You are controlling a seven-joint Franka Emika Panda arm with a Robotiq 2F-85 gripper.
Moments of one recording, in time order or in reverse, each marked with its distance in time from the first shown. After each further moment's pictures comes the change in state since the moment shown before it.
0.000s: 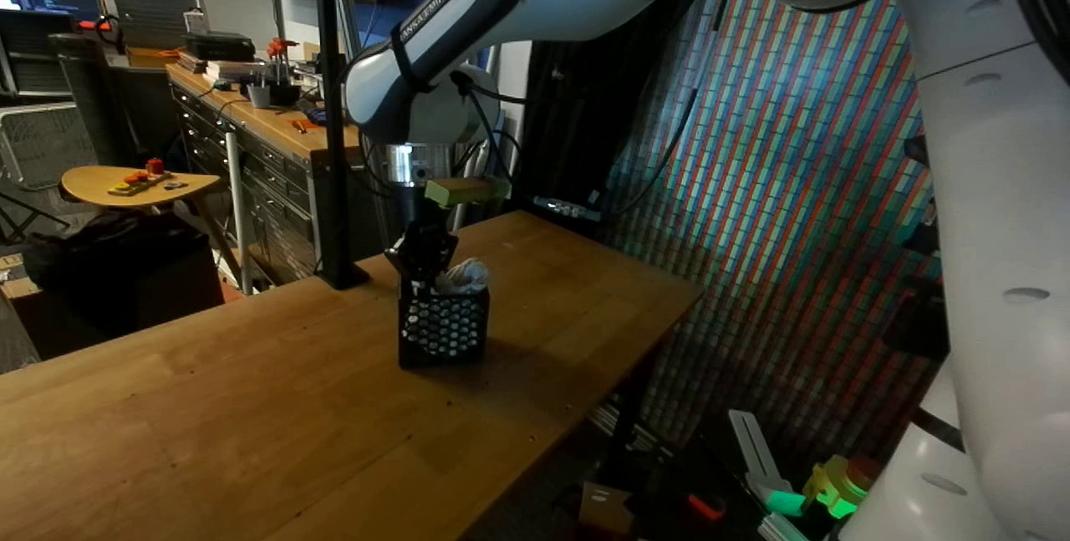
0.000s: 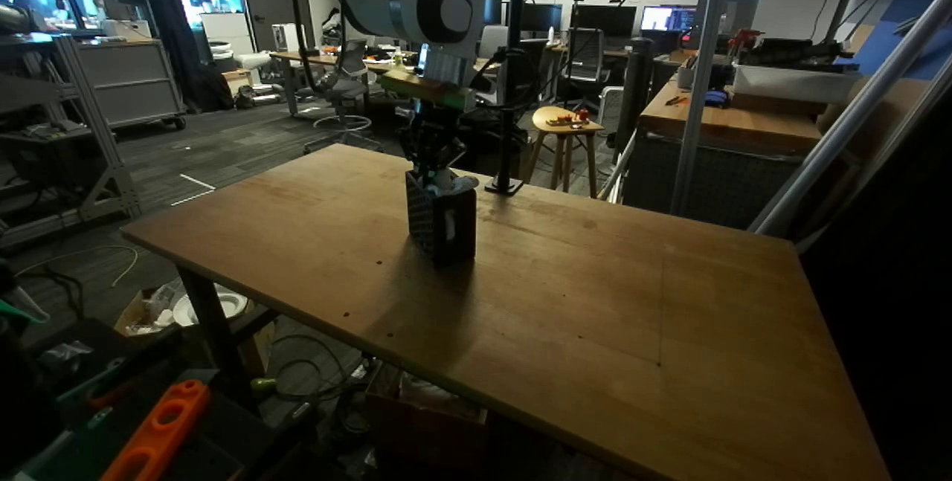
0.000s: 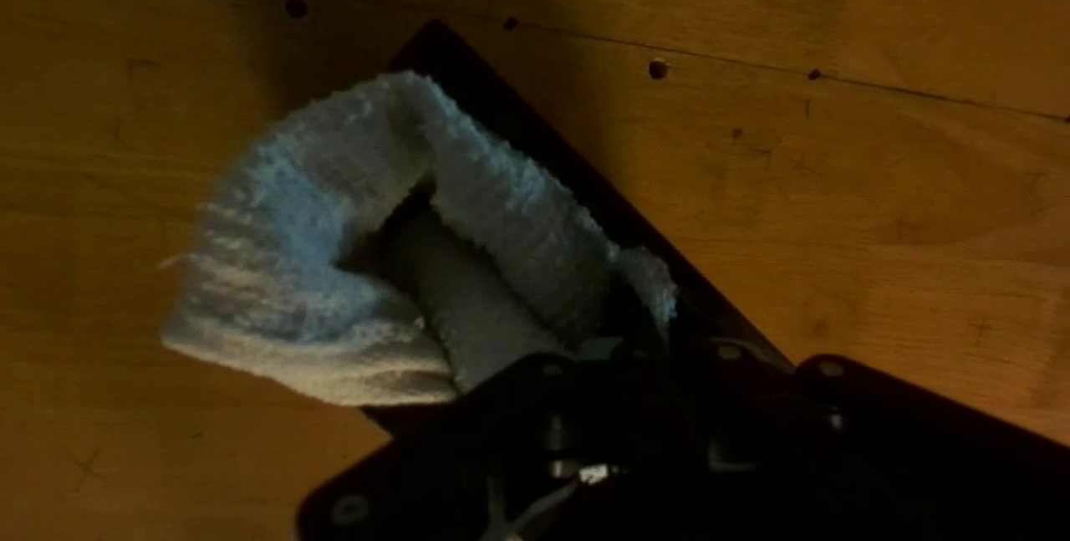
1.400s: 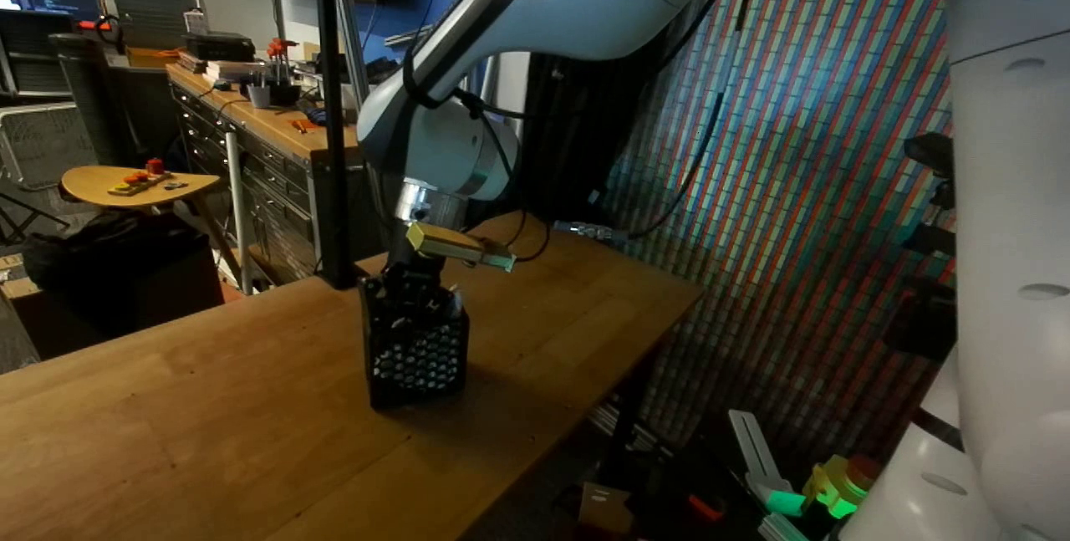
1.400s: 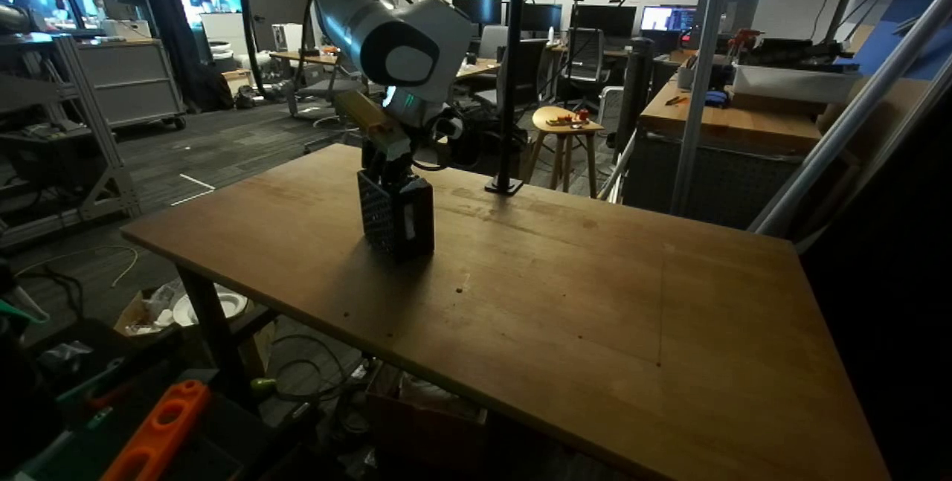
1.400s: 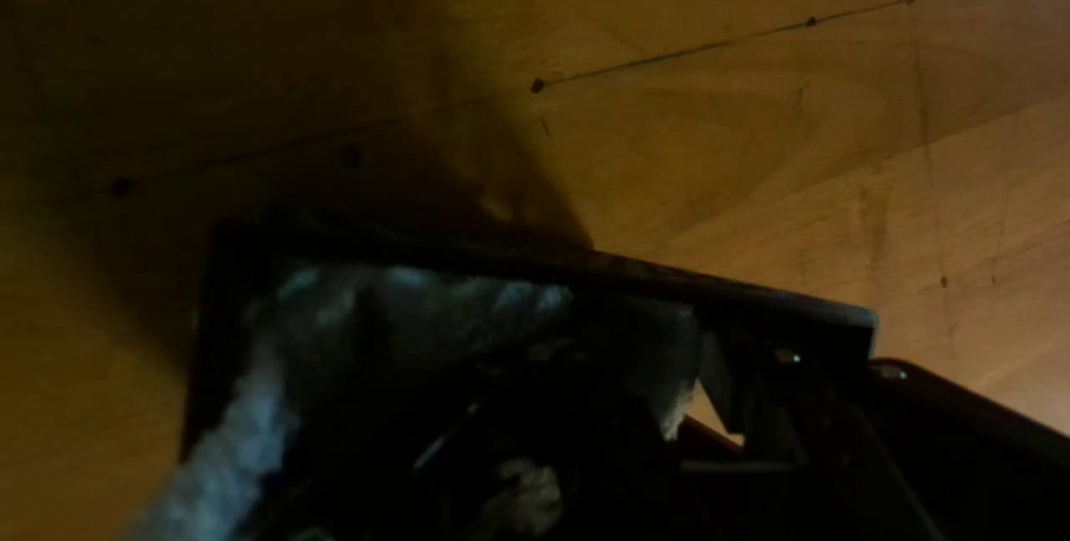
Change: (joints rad) arm -0.003 -0.081 0.042 -0.279 0.428 0.245 0.072
